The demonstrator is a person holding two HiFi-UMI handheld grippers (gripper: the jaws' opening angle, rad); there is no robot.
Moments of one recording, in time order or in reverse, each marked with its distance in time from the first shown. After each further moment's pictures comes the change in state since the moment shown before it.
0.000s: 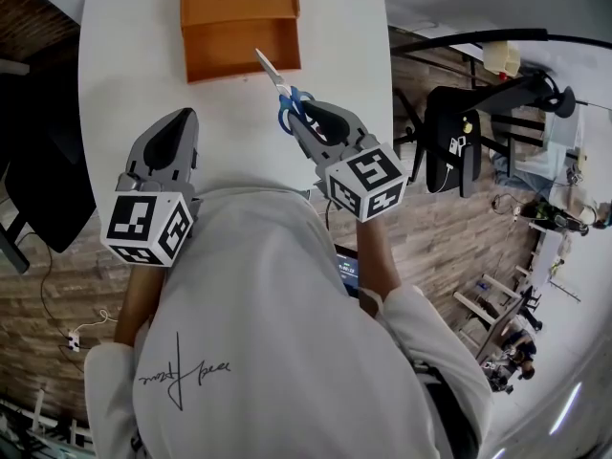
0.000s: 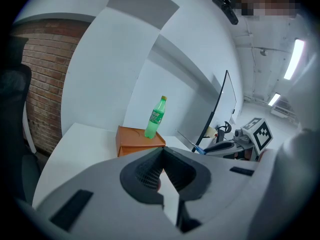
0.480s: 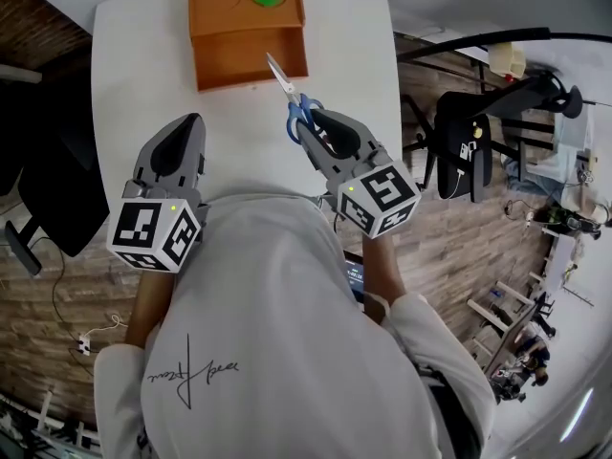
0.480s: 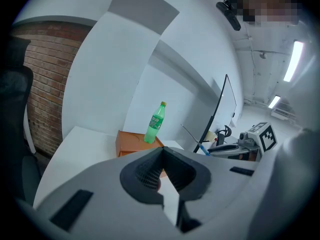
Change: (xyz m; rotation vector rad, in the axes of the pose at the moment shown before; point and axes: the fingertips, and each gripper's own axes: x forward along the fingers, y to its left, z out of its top) left arm -0.008 -0.003 0.015 -0.012 -0.039 0.000; right arm -0.019 0.013 0.022 0.024 -0.130 0.002
